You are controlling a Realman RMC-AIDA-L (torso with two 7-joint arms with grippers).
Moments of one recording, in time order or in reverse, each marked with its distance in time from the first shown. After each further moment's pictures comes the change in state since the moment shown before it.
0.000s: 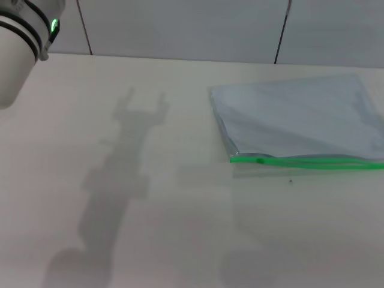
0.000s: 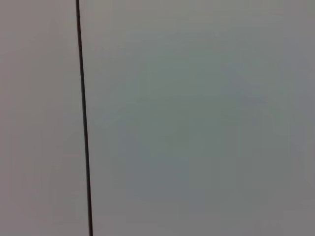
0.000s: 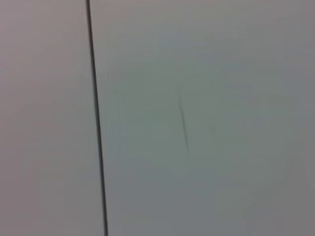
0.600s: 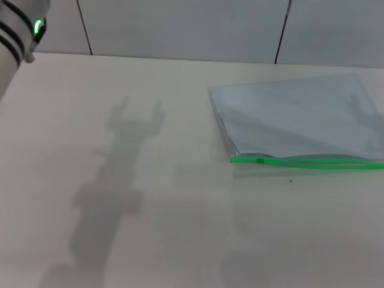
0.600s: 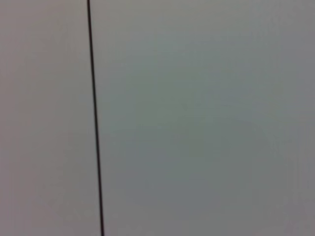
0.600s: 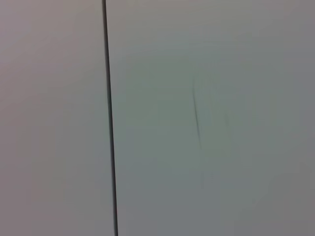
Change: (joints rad) left arm 0.099 0.000 0.018 0.129 0.000 -0.006 0.026; right arm -0.002 -0.002 -0.013 0.005 -0.009 -0.014 -0.021
